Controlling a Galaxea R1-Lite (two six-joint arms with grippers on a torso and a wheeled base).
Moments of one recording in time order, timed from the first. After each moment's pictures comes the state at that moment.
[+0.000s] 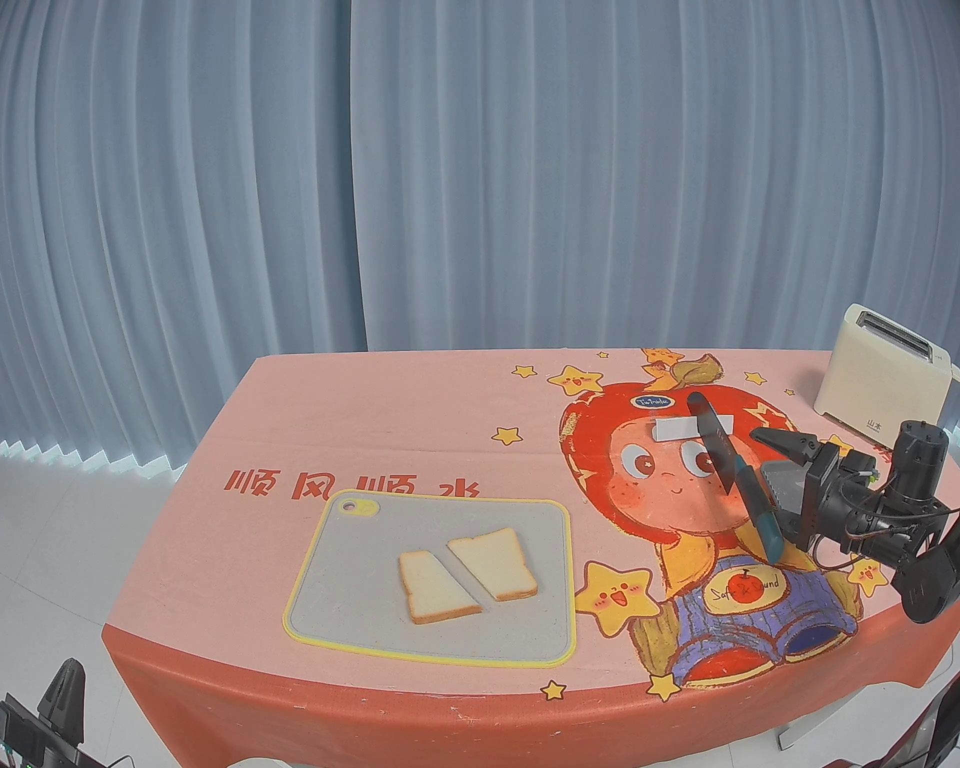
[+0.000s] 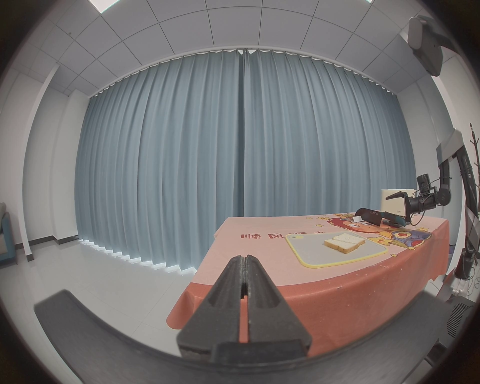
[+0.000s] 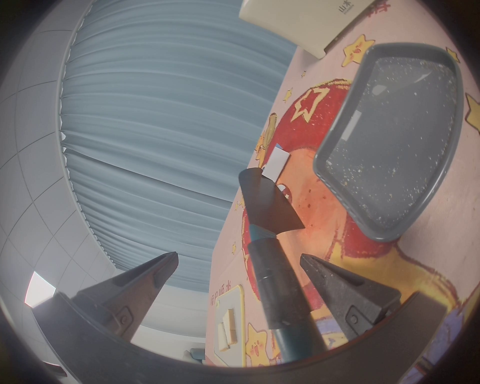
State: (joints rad) left arm 0.00 0.02 -0.02 0.00 0.00 0.00; right arm 0.05 1.82 -0.30 -1.24 0.47 1.18
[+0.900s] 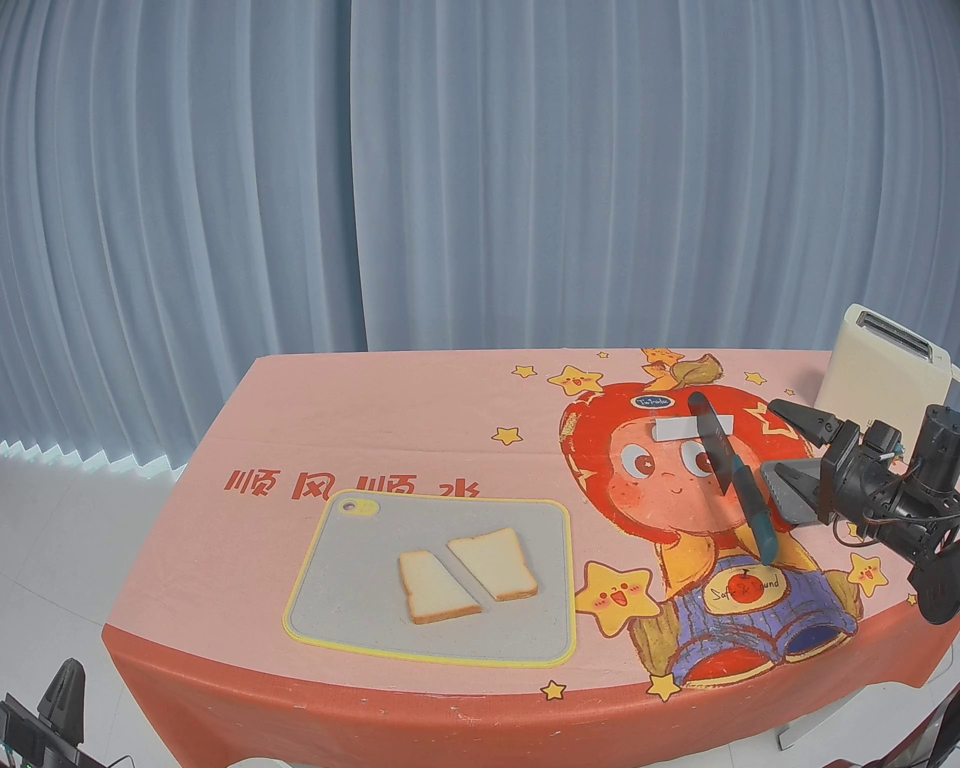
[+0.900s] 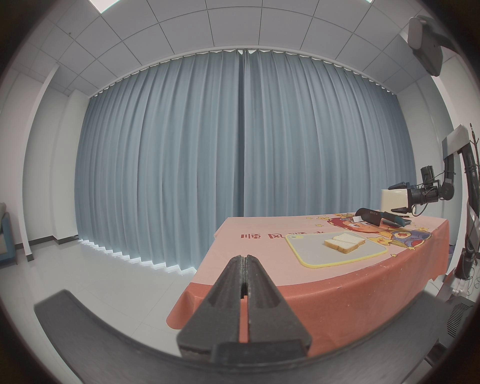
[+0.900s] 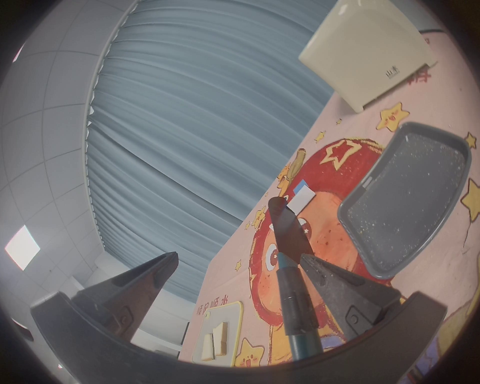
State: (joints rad) left arm 0.00 0.02 -0.02 0.00 0.00 0.00; right arm 0.07 1.71 -0.30 -1.24 0.37 1.00
